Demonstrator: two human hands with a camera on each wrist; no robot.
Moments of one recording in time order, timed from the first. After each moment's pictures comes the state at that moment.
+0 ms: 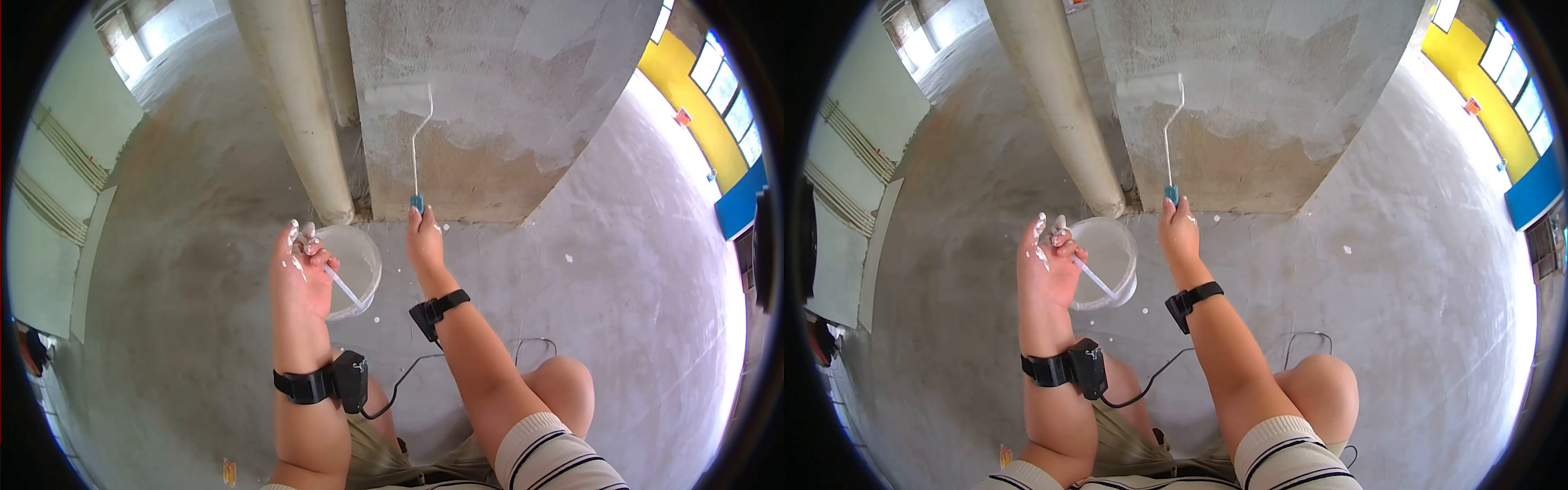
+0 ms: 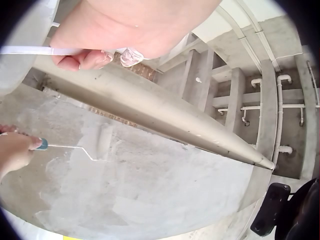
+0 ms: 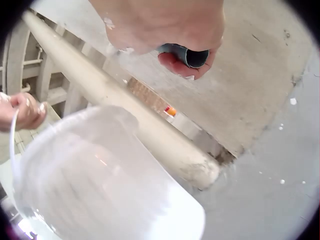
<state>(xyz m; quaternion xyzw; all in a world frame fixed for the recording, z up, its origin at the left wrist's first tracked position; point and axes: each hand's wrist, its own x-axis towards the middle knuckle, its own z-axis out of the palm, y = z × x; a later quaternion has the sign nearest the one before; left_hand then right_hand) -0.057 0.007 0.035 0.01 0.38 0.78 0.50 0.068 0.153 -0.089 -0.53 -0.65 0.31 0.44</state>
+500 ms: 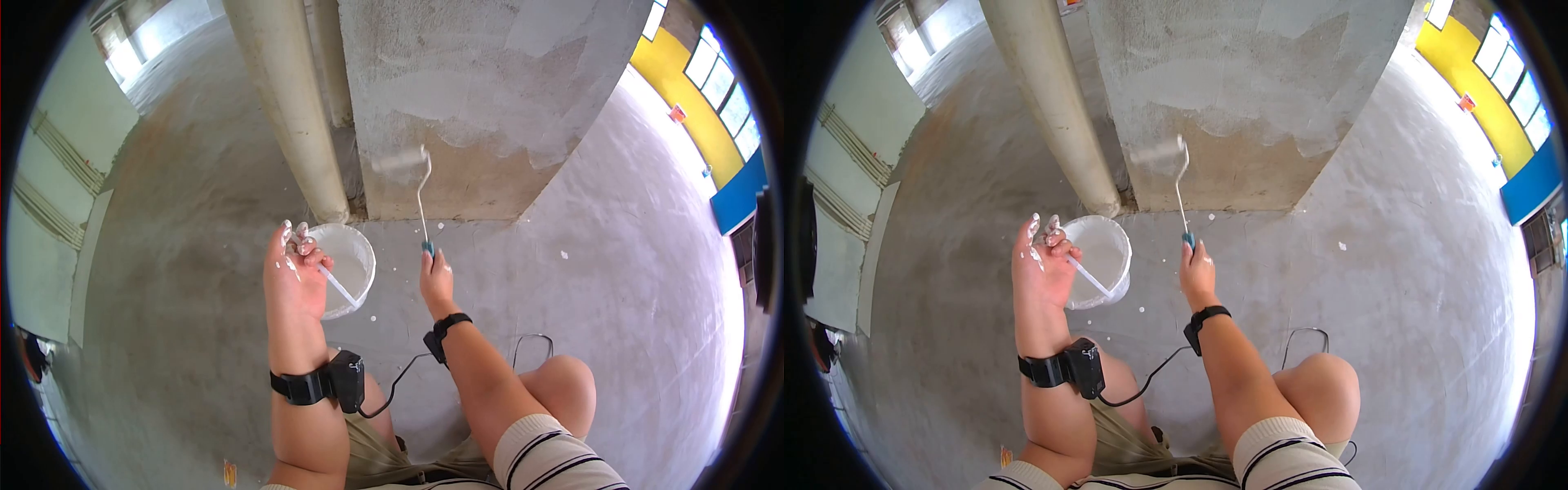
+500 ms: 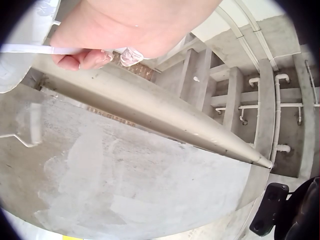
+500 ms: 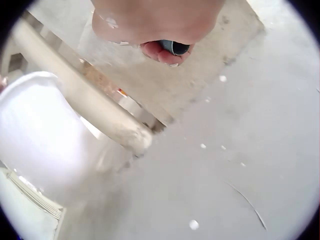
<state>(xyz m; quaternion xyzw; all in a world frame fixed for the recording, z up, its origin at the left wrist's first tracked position) -0.054 0.004 0.036 0.03 0.38 0.78 0.49 0.122 0.121 -0.170 -0.58 -0.67 0.28 0.37</state>
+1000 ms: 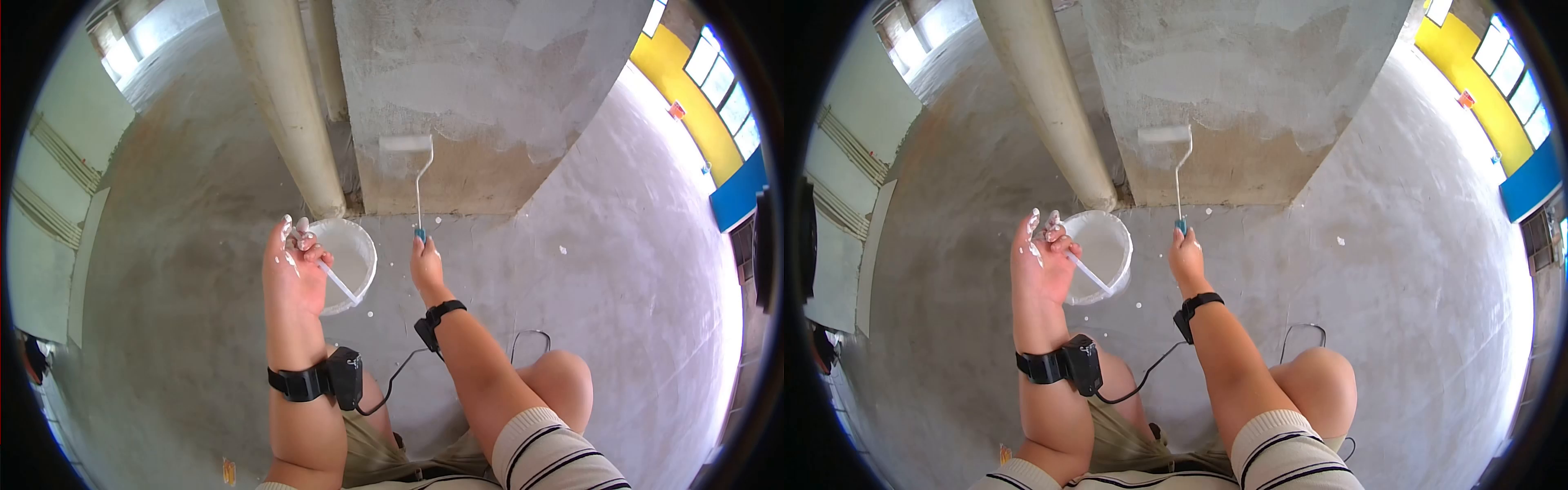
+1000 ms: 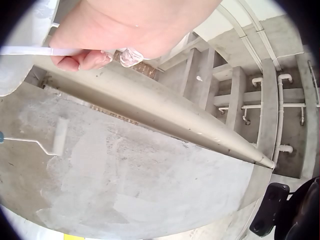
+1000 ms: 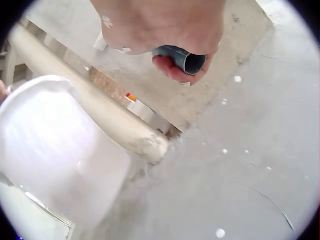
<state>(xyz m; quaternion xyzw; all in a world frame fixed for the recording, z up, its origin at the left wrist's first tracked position) -0.053 0.007 0.031 0.03 0.38 0.77 0.51 0.104 0.136 -0.169 -0.60 -0.63 0.34 0.35</state>
